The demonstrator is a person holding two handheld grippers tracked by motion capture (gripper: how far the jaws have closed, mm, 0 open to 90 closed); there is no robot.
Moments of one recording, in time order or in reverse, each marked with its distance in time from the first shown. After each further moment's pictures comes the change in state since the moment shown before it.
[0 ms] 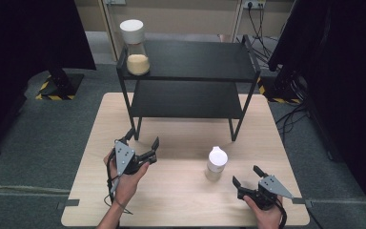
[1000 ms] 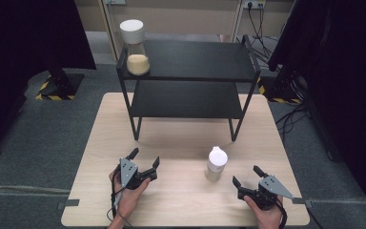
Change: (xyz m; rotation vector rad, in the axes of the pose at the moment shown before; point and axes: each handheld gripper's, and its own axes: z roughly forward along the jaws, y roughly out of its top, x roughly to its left) left arm 0.001 -0.059 -0.016 0.165 -0.009 -0.064; right arm -0.001 -0.001 0.000 -0.006 0.003 0.003
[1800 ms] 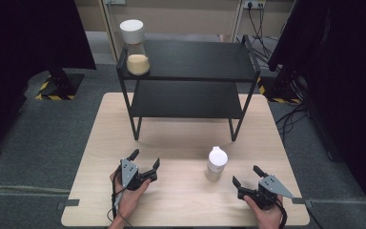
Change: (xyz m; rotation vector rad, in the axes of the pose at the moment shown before) left arm 0.002 -0.003 0.001 0.007 -0.010 0.001; right arm -0.001 0.001 0.001 0.005 0.005 0.005
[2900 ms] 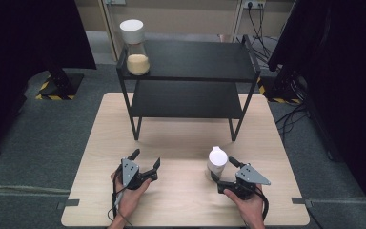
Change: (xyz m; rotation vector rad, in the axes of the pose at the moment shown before) left arm 0.000 0.002 0.002 0.009 -0.005 -0.001; right arm 0.020 0.033 0.047 0.011 0.175 -0.092
